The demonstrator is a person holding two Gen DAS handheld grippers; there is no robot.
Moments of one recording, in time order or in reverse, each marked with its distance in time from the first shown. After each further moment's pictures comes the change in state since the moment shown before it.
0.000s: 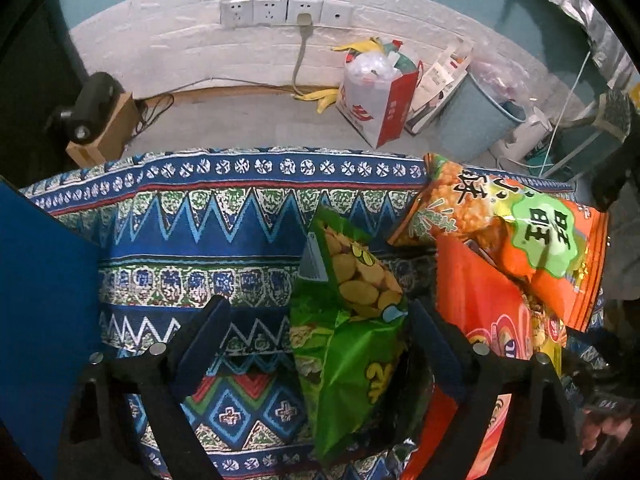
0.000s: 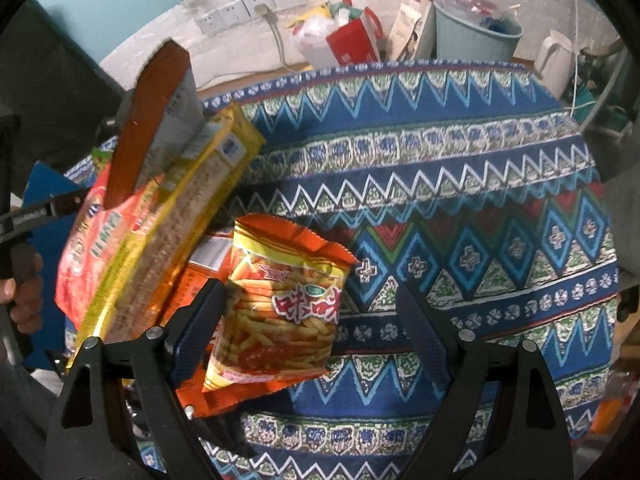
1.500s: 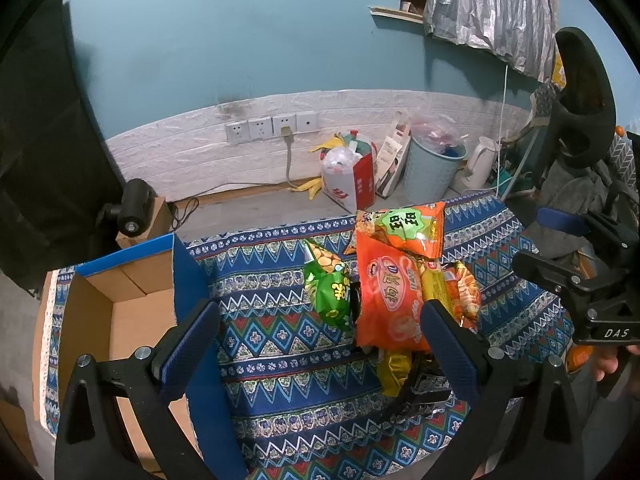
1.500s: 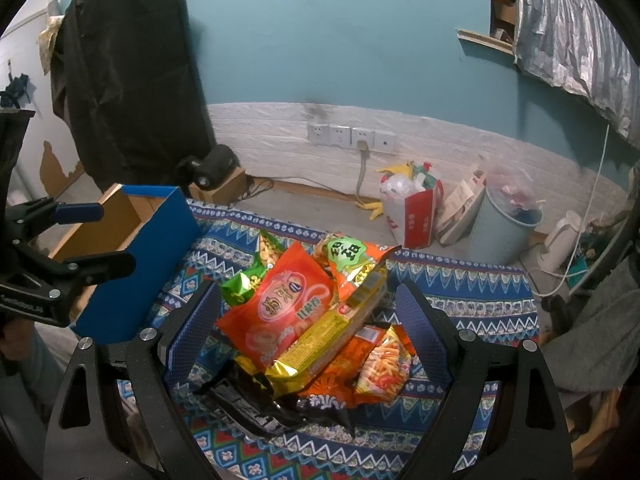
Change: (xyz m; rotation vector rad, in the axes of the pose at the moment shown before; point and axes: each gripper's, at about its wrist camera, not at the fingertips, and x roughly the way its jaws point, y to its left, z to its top) left arm -0.209 -0.029 -0.089 0.185 -0.337 0.057; right arm -0.172 0.140 -0.031 -0.365 -0.420 0.022
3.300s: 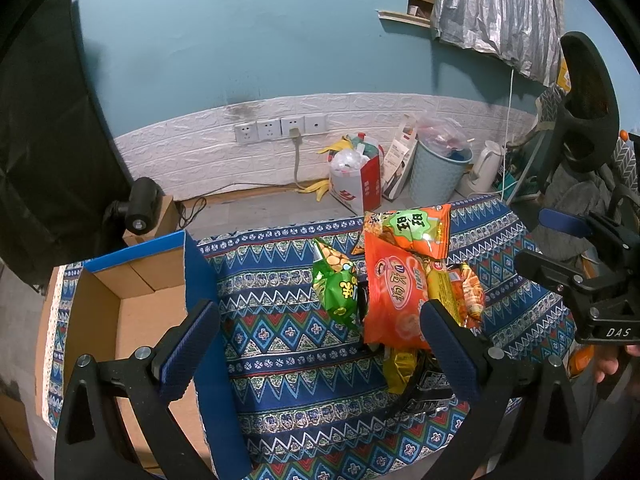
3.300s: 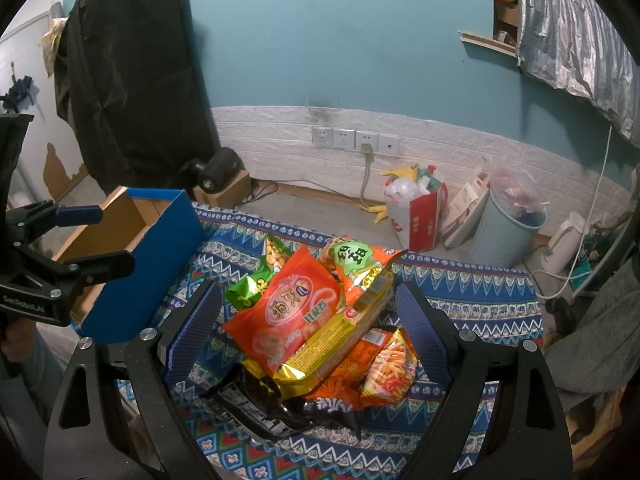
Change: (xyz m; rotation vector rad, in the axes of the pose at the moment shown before) left arm -0.009 0.008 -0.005 -0.015 -0.011 0.020; right arm -0.001 0.009 -0.001 -0.006 -0.018 0.010
